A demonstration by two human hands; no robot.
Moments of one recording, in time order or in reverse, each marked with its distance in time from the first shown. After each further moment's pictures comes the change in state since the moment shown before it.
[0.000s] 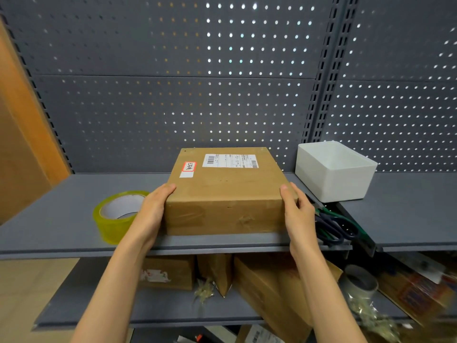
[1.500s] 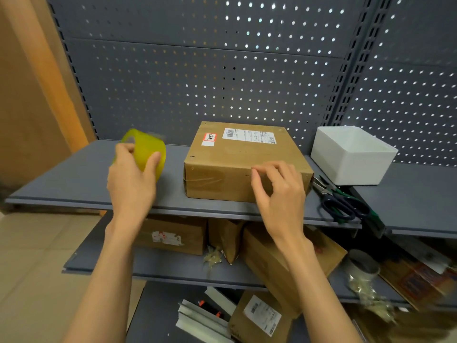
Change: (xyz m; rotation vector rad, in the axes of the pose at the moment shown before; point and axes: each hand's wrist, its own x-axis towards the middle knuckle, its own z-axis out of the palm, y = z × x) left_hand -0.051 0.014 -0.046 0.633 0.577 0.429; right_hand -0.057 -0.006 0.030 -0.687 -0.001 -0.989
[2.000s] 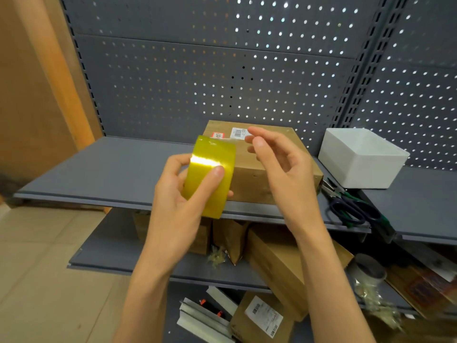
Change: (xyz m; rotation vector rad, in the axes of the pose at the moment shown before) left_hand -0.067 0.057 -0.027 -0.833 -0.448 -0.037; right_hand 0.036 -0.055 -0.038 0.866 -0.222 0.274
